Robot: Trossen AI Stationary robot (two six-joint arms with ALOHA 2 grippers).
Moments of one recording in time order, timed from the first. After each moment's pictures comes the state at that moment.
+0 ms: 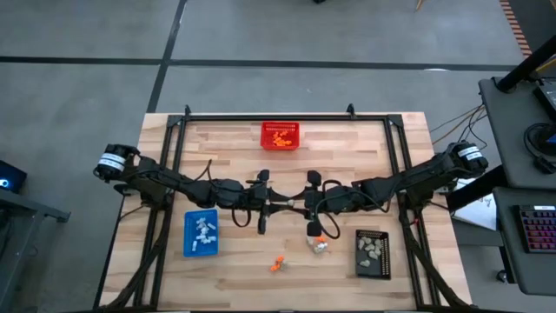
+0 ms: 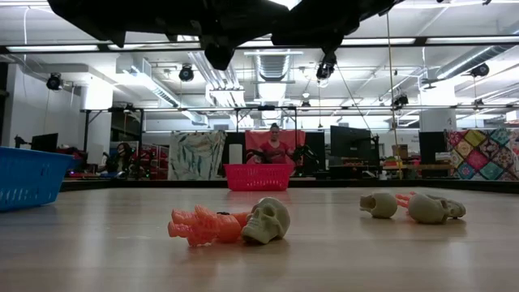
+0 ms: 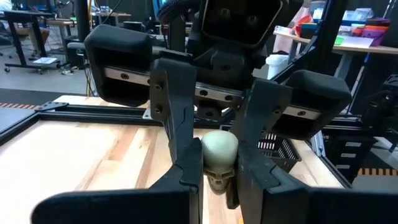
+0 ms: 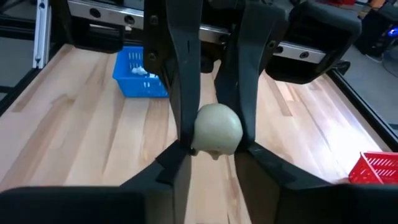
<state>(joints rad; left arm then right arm) -0.19 1.57 0.76 0.76 -0.16 -0.09 0.26 1.48 0.93 0.15 0.29 0.00</state>
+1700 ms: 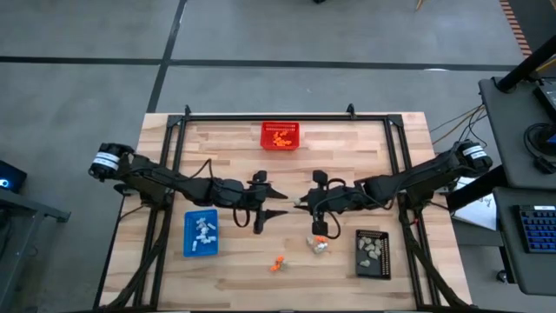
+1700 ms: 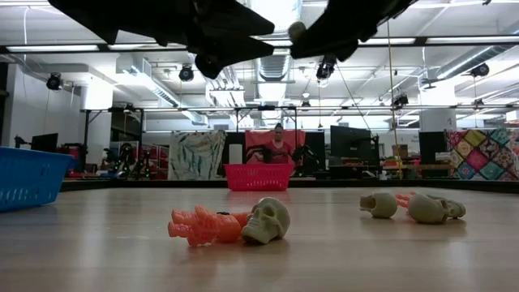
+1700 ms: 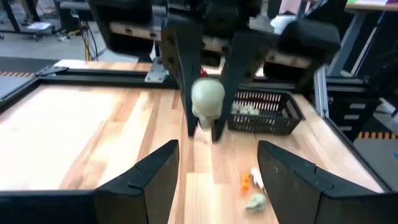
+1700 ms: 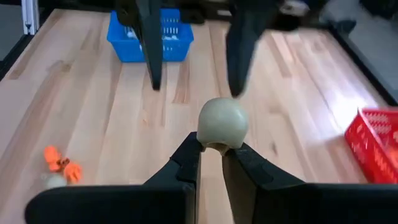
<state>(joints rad) -0.19 1.51 0.76 0.54 -0.15 -0.11 0.25 1.43 0.93 -0.03 0.29 0.07</state>
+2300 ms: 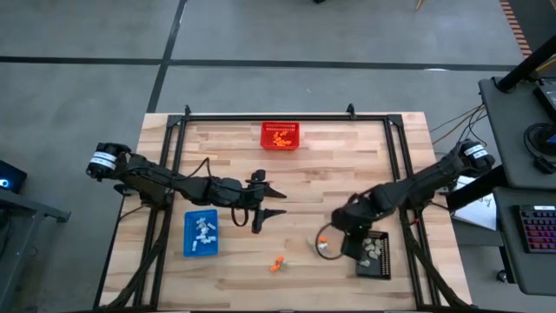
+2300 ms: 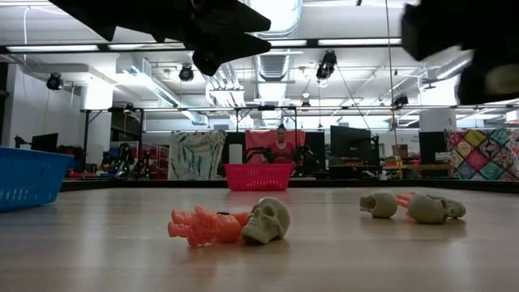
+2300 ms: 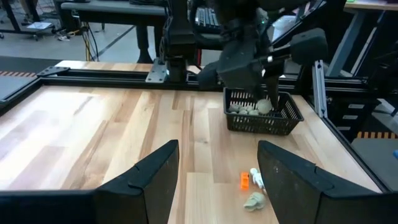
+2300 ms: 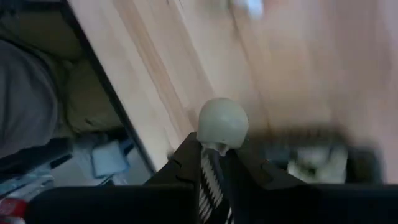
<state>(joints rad) -0.19 1.48 0.76 0.51 -0.15 -0.11 0.37 1.41 0.93 -0.69 -0.43 0.88</state>
